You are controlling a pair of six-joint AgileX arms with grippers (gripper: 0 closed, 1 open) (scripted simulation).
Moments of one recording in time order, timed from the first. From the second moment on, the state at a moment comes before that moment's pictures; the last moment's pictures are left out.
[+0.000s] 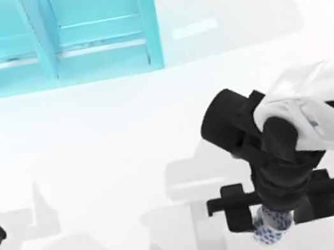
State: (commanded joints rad) left arm 0.00 0.00 0.00 0.00 0.00 0.00; right arm 0.80 1.79 1.06 -0.84 0.00 0.81
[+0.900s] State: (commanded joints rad) left arm 0.00 0.00 0.00 0.00 0.00 0.00; right arm 0.80 1.79 1.06 -0.84 0.00 0.81
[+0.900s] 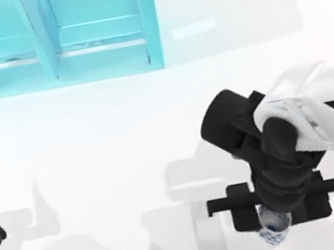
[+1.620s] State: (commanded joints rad) left arm 0.00 0.00 0.00 0.00 0.00 0.00; right arm 0.51 1.45 1.11 -1.23 0.00 0.52
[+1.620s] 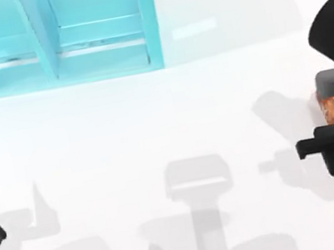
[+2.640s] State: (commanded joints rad) left arm 0.00 0.00 0.00 0.00 0.00 0.00; right arm -0.21 1.51 1.18 -1.24 0.00 -0.19
